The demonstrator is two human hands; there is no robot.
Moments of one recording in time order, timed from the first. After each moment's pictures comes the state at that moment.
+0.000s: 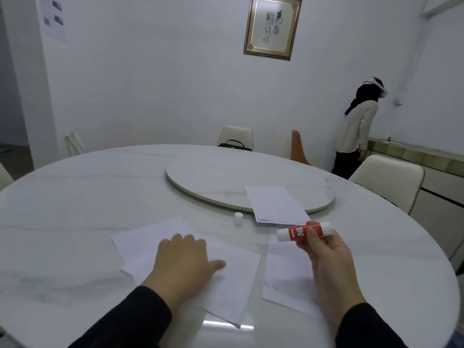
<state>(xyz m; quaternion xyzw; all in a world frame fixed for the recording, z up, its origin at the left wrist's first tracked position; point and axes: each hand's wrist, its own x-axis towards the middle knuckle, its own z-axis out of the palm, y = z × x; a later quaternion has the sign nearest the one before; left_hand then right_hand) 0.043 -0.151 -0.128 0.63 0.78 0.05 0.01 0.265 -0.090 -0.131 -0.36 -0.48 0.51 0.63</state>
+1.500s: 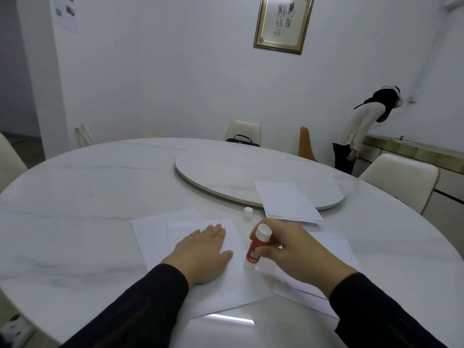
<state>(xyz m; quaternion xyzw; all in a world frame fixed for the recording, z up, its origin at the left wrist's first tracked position) 0.028 -0.122 -0.152 0.70 0.71 0.06 0.10 0.216 -0.100 -0.097 -0.40 -0.86 0.22 0.21</state>
